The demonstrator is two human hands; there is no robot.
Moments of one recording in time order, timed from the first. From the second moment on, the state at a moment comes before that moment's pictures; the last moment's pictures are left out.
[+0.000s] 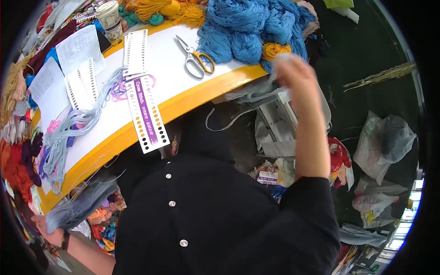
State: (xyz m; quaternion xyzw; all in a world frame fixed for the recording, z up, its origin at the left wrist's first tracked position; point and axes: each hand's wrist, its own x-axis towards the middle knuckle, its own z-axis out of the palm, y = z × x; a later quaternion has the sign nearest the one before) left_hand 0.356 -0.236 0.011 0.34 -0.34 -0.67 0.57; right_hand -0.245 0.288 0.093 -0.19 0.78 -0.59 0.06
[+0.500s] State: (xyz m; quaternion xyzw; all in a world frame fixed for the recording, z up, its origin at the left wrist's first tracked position) left_hand 0.022 -0.034 0.005 0.15 -0.47 -0.87 -0.01; right_hand -0.120 0.114 0.062 -0.61 0.68 -0.38 0.13
